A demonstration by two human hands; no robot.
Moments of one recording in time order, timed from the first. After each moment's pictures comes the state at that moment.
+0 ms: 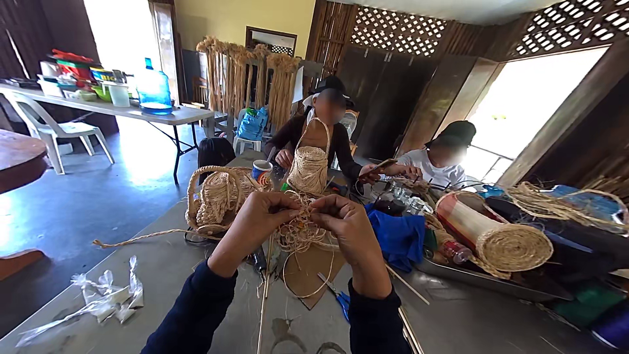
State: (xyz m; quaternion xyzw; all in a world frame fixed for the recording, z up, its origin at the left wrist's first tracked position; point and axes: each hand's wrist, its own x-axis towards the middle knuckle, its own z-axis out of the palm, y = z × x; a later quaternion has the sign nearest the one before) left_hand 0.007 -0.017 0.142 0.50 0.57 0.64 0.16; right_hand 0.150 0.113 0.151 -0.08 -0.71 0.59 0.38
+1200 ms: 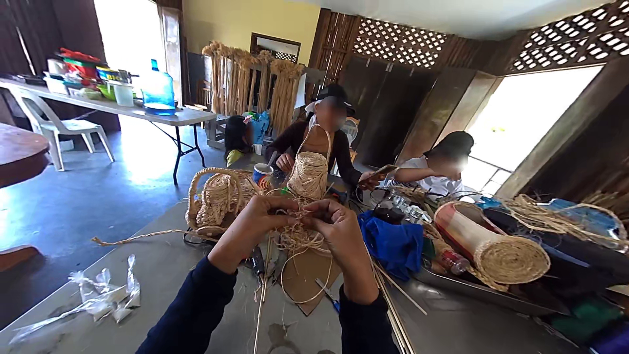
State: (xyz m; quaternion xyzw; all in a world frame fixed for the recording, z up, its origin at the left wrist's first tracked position) left_hand -0.004 -0.012 0.135 0.48 0.52 0.66 0.24; right_hand 0.138 0.108 0.145 -0.09 -0.75 0.53 0.40
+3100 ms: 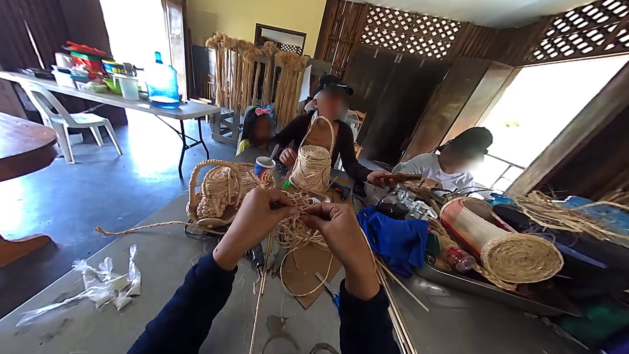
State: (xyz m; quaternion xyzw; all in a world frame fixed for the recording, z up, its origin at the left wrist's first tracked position) left_hand 0.004 -0.007 0.136 0.48 0.66 0.58 0.08; right_hand 0.143 0.117 0.145 -0.14 -0.82 0.44 0.33
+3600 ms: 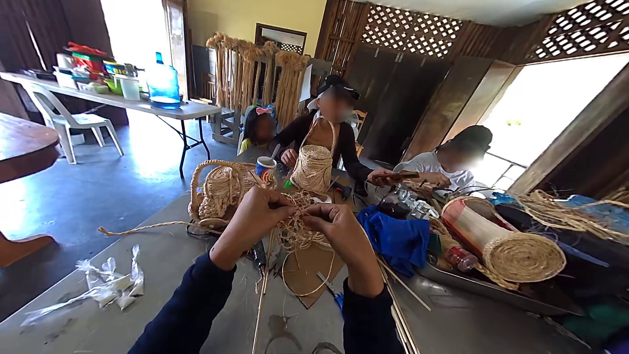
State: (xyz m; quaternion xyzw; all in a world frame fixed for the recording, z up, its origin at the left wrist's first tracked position) left_hand 0.006 -0.016 0.145 0.46 0.67 0.57 0.11; right_hand 0.144 0.118 0.148 -0.13 -0.82 0.48 0.28
